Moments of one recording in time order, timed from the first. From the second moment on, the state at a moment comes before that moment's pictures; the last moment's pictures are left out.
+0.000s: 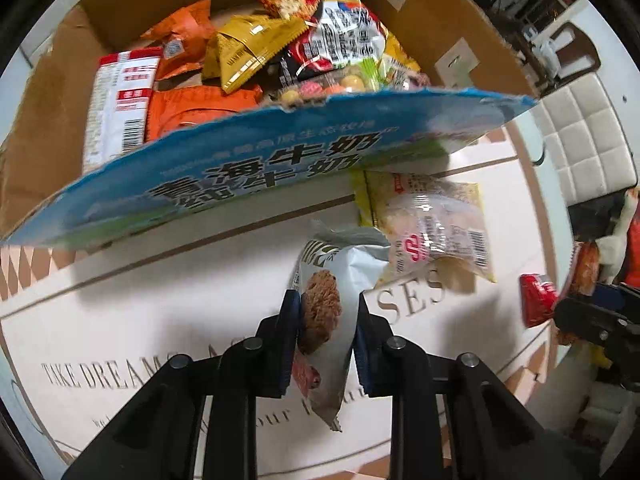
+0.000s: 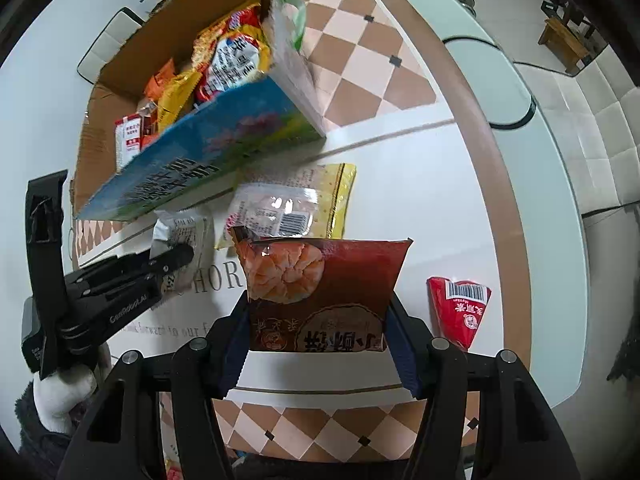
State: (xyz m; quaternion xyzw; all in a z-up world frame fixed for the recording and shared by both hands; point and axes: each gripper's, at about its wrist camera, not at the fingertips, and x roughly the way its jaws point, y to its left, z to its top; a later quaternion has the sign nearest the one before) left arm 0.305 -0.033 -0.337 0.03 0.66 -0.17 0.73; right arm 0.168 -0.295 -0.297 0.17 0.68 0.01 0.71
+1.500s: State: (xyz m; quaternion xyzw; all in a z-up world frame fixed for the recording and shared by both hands) left arm 0.550 0.089 -0.275 -0.09 0.65 -0.08 0.75; right arm 0.478 -0.151 -0.320 0.08 0.70 0.08 0.70
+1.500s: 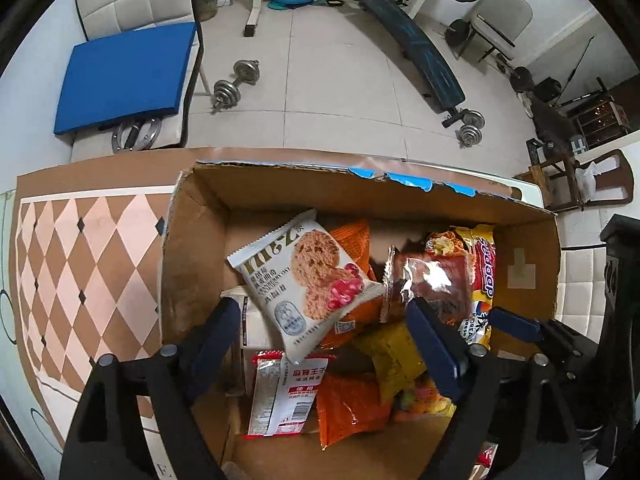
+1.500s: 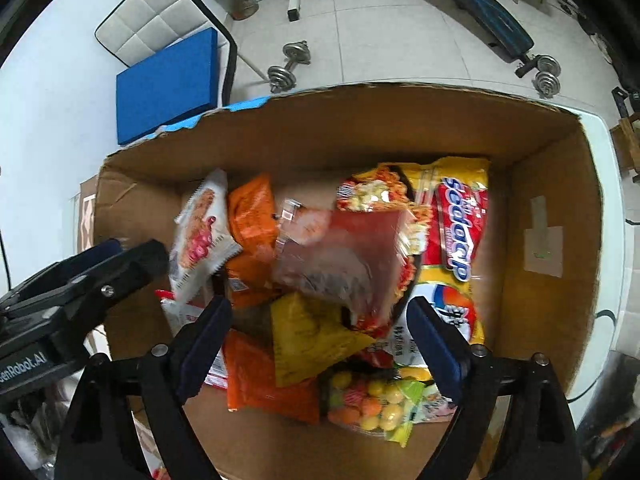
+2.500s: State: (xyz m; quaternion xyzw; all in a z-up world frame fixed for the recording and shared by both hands) left arm 0.369 0.021 -0.185 -0.09 0.58 -0.10 0.80; right arm 0.290 -0.235 -0.224 0.11 0.66 0.05 0.74
